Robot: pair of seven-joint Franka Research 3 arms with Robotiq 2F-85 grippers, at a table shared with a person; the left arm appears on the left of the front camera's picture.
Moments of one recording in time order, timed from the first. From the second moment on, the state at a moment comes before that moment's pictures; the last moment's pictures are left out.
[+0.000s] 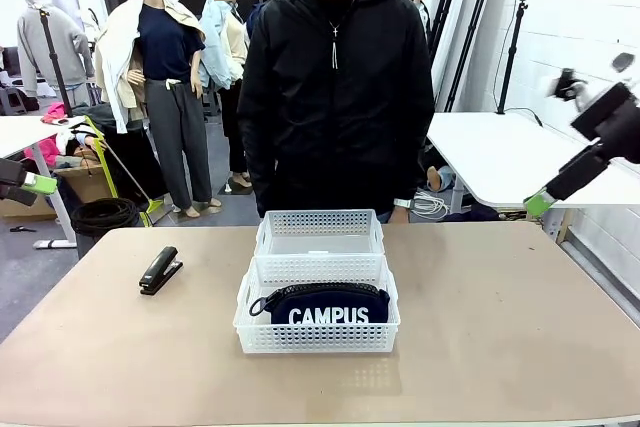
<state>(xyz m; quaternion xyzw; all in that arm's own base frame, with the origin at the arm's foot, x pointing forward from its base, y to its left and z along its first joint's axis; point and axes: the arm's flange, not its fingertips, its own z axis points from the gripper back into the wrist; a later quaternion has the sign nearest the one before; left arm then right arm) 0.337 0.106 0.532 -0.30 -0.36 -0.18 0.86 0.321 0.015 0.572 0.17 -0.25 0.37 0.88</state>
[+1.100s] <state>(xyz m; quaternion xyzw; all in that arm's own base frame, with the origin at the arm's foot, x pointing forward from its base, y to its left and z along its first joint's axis) 0.337 0.106 0.532 -0.30 -0.36 -0.18 0.86 0.326 -0.062 0.548 0.24 -0.32 0.32 0.86</state>
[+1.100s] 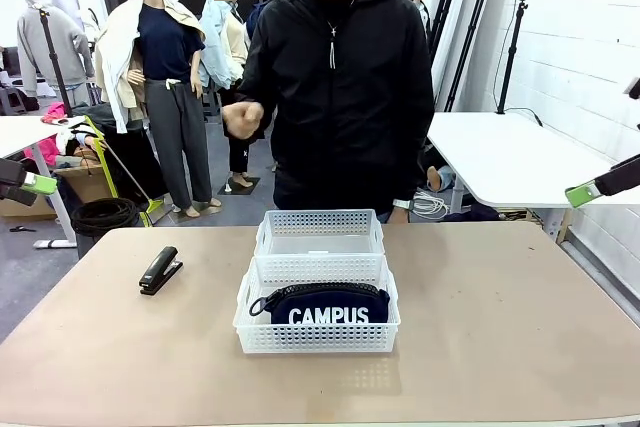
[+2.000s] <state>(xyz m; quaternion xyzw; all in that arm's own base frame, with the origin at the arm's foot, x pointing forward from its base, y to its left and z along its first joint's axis) 0.337 0.106 0.532 -0.30 -0.36 -0.18 0.86 0.339 -0.063 0.543 0.21 -0.35 0.36 0.84</state>
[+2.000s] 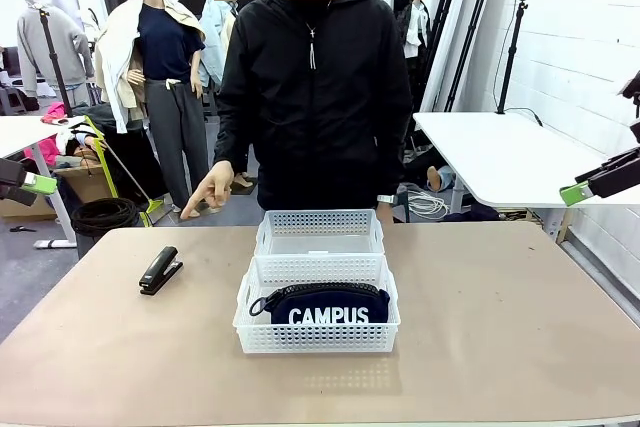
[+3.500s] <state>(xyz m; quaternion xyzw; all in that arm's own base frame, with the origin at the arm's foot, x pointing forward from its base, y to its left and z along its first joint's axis) 0.479 0.075 0.524 -0.24 -0.26 -0.18 0.92 0.339 -0.063 0.544 0.21 -0.35 0.36 0.84</state>
